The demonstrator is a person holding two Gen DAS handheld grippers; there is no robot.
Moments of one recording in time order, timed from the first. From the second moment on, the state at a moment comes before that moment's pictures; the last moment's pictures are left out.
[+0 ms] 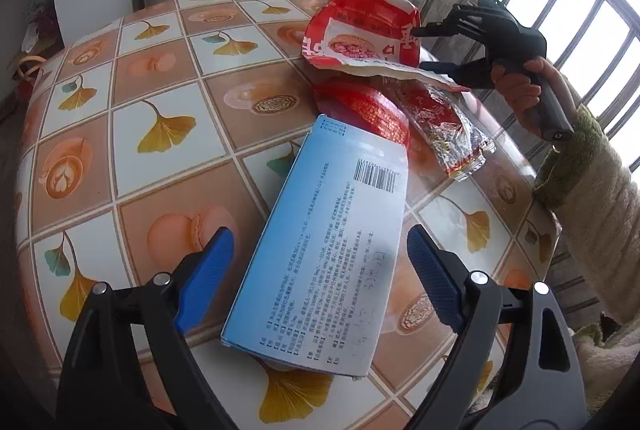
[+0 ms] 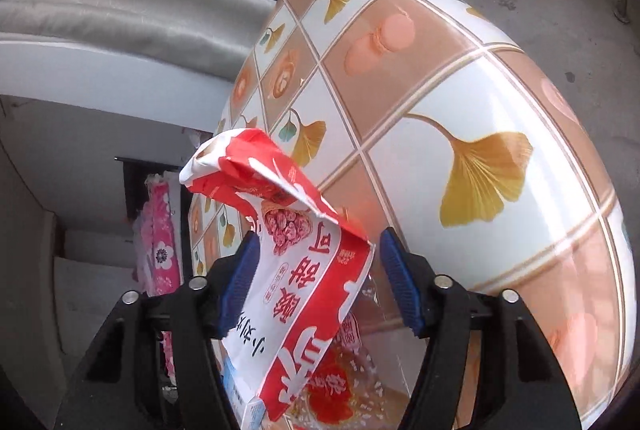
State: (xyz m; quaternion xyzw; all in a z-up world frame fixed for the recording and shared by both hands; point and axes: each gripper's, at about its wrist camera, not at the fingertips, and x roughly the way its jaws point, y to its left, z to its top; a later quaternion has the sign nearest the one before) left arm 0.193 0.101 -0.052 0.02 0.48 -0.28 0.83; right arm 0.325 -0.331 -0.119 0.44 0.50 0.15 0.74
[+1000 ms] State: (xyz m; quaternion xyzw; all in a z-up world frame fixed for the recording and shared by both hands) left arm 0.193 0.071 -0.059 0.11 0.49 -0.25 0.83; right arm 0.328 -0.287 -0.074 0.20 0.44 0.18 0.86
